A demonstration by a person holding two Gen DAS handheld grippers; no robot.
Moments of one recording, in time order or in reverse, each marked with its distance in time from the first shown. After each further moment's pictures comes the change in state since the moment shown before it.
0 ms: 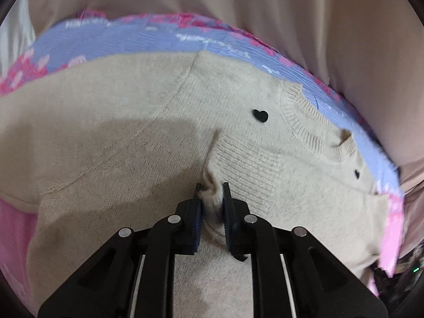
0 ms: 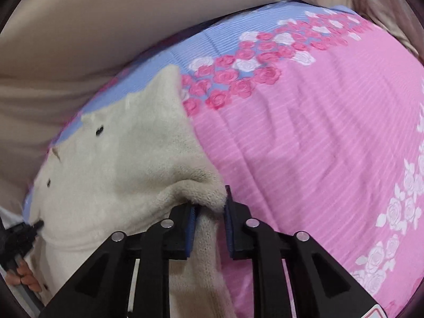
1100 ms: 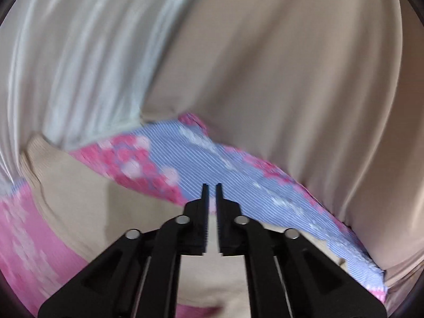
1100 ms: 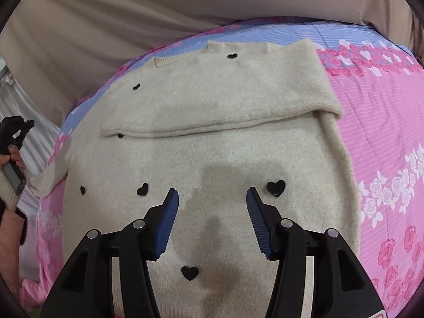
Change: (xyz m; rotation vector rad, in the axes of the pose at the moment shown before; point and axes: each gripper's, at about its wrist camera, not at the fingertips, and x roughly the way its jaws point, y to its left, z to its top) left arm -0.139 0.159 0.084 -0.327 -0.443 0.074; right arm -0.090 0.110 -0.108 -0.255 0.071 0.172
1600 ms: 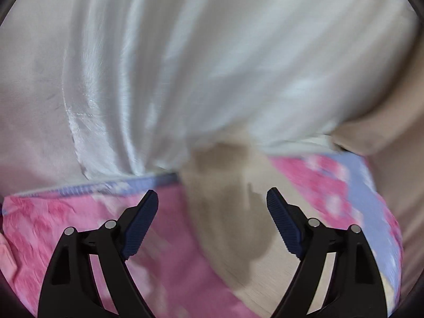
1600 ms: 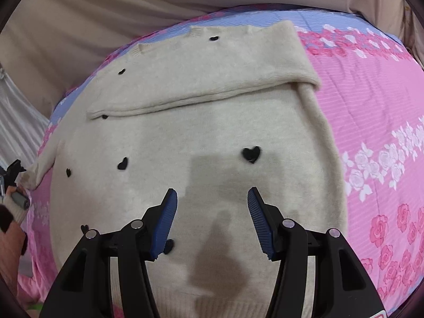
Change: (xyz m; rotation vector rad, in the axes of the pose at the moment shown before) left arm 0.018 0.253 0.006 -0.367 -0.009 0.566; right arm 0.009 0.002 -0.020 -0.021 0.076 -0.048
